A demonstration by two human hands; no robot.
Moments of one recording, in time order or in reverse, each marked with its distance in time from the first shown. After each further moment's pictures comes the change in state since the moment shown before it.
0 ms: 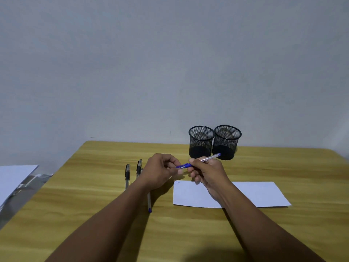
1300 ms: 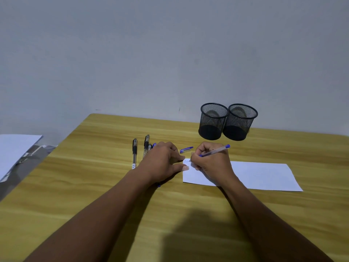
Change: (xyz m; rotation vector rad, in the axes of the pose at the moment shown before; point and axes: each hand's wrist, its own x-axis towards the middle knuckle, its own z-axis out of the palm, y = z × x) left_hand -0.033 -0.024 -0.004 0.569 -0.034 0.182; right_hand -0.005 0.039 0.007 -0.387 -0.037 -0.259
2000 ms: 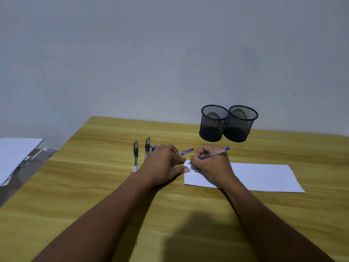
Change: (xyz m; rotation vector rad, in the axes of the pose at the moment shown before) left_hand -0.001 -0.003 0.001 0.001 -0.001 0.014; right_hand 0.001 0.002 0.003 -0.020 -0.017 -0.032
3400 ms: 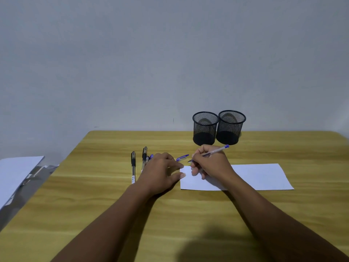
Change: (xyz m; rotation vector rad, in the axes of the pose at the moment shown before) left_hand -0.005 0.001 0.005 0.003 0.042 0.023; right_hand -0.009 -0.035 -0.014 0.104 0.043 0.180
